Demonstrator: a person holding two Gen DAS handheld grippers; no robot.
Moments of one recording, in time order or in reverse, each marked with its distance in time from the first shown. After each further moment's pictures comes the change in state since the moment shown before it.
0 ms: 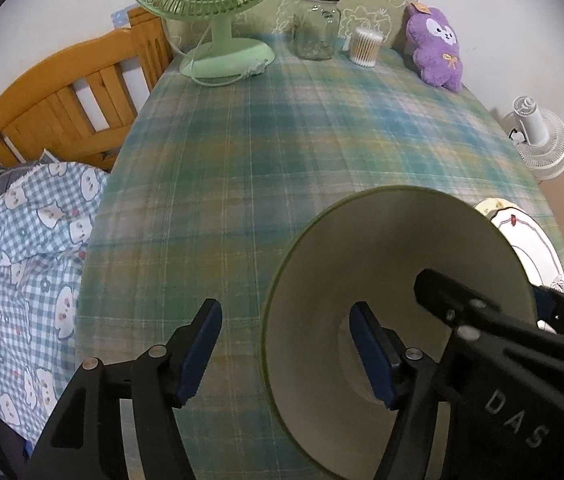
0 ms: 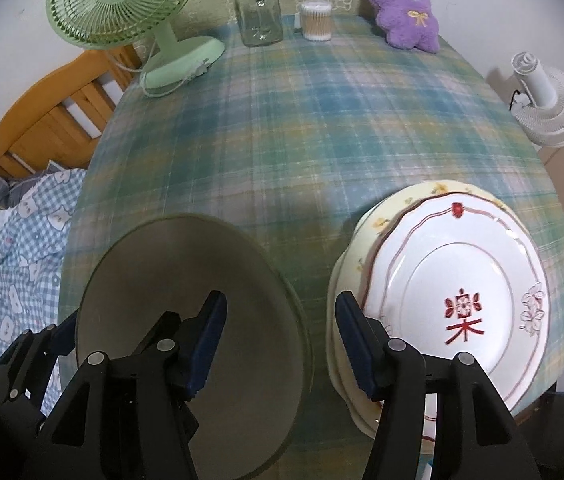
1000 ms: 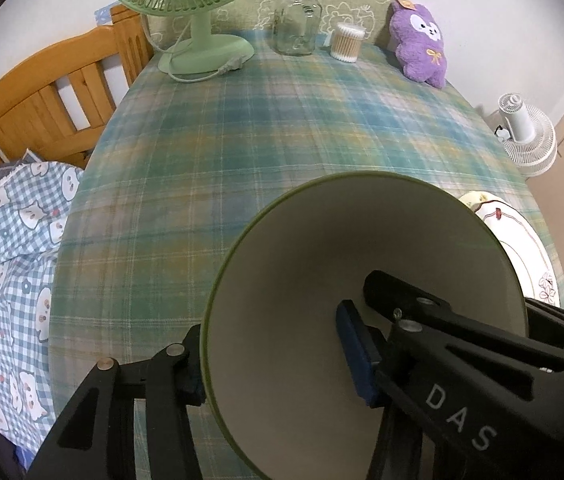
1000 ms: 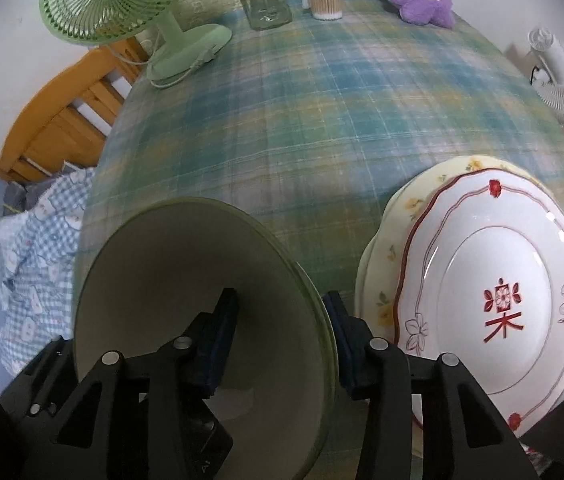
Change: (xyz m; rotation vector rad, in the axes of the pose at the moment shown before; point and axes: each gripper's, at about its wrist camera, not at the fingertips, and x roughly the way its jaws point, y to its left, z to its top) left arm 0.008 -0.013 -0.002 0.006 0.000 -0.058; right arm 0.018 -0.002 -0.001 0.033 0.035 0.091
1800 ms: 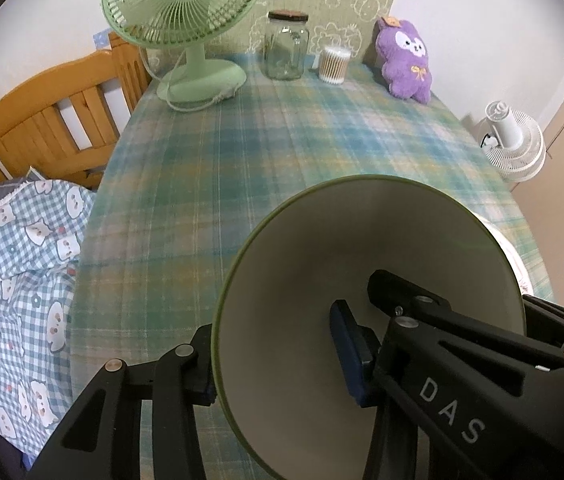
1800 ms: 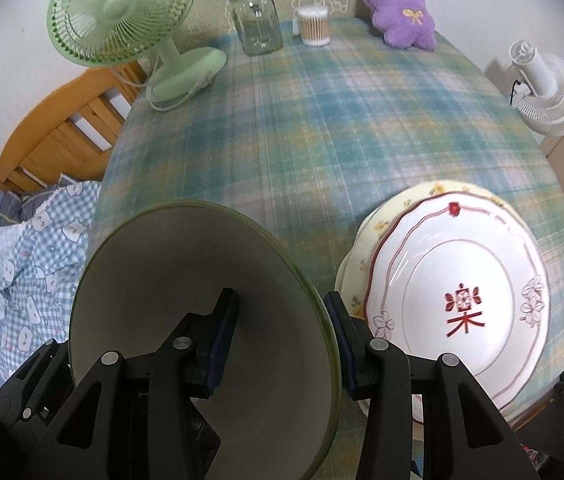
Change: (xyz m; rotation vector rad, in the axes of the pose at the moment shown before) left arm -0.042 -0.008 0.011 0.025 -0.044 -0.006; right arm -0.042 0.000 0.004 0.011 -0.053 -0.038
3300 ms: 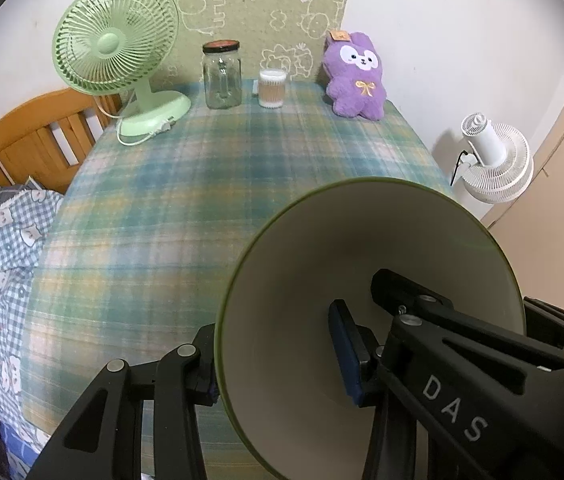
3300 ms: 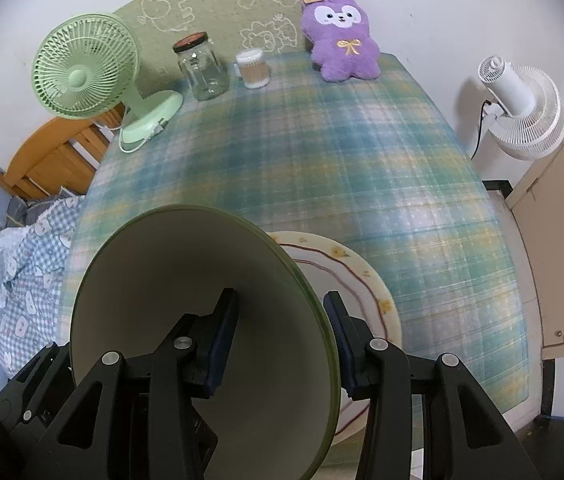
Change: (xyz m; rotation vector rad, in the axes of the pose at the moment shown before) left arm -0.006 -0.160 0.012 -0.053 -0.055 0.042; right arm -0.058 -0.150 0.025 -0.047 -0.048 0.025
